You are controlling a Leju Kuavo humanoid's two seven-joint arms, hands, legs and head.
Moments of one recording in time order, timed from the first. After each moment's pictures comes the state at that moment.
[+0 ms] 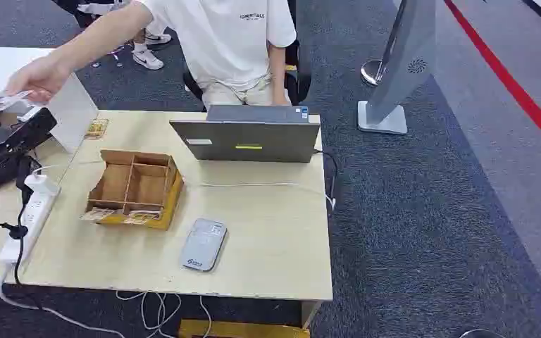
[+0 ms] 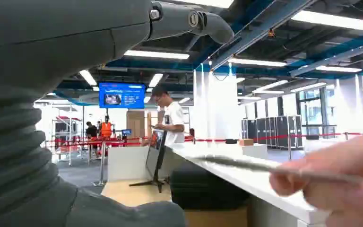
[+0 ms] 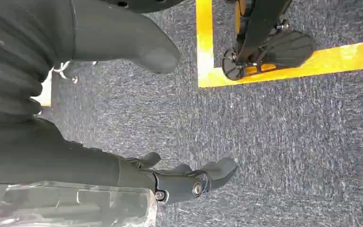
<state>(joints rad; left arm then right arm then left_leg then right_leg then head) -0.73 0.46 -0.17 -1.06 -1.07 0.08 0.20 -0.10 -0.03 1.45 -0.11 -1.50 -0.36 -0.25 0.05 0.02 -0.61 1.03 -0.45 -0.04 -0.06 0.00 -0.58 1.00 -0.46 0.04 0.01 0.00</state>
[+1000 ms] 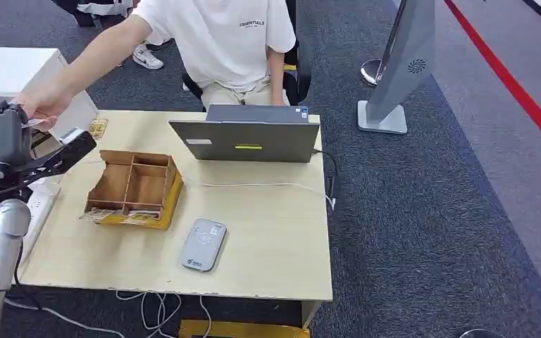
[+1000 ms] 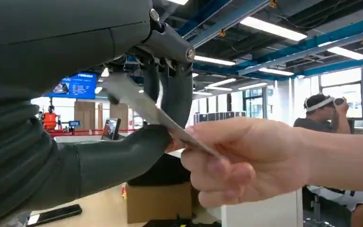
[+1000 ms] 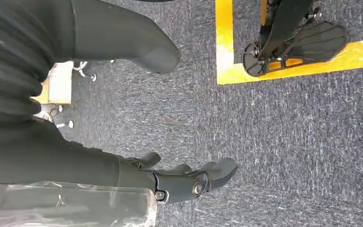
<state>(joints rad) -0.60 0.37 -0.15 -1.19 -1.04 0.08 0.06 -0.08 -0.03 1.48 -0.10 -1.52 -0.36 -0.20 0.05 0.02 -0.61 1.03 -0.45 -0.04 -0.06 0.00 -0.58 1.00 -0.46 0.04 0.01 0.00</state>
